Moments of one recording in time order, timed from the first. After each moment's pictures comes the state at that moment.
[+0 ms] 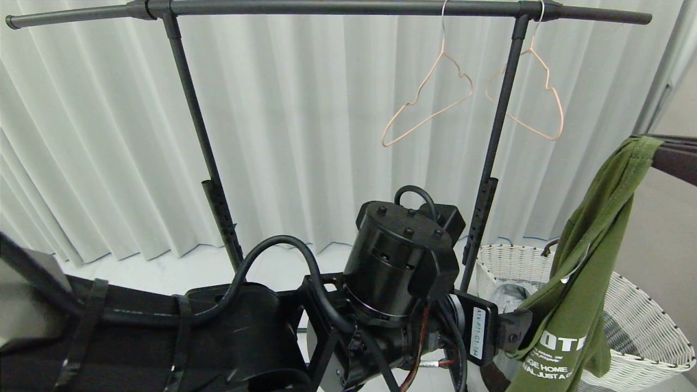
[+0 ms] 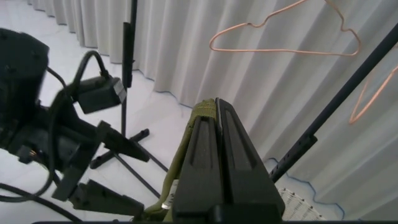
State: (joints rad) left arm -1.01 1.87 -1.09 -0.37 -0.02 -0.35; right arm 0.76 1.03 -0.95 -0.09 0.00 -0.20
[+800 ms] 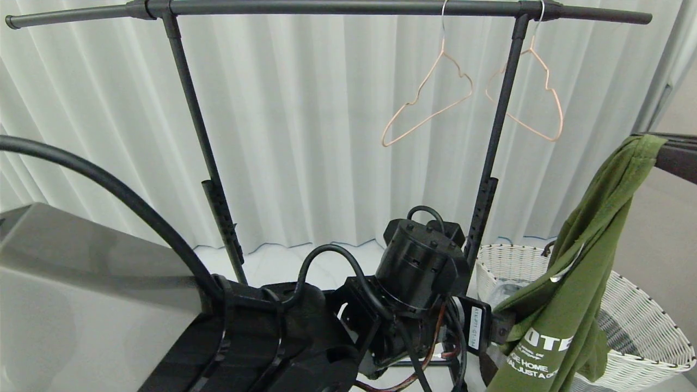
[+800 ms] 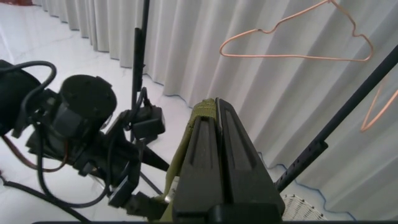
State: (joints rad) left arm -0.97 2.02 -1.16 -0.37 -0.02 -0.35; right arm 0.80 1.03 -0.96 -0.09 0.00 -0.19
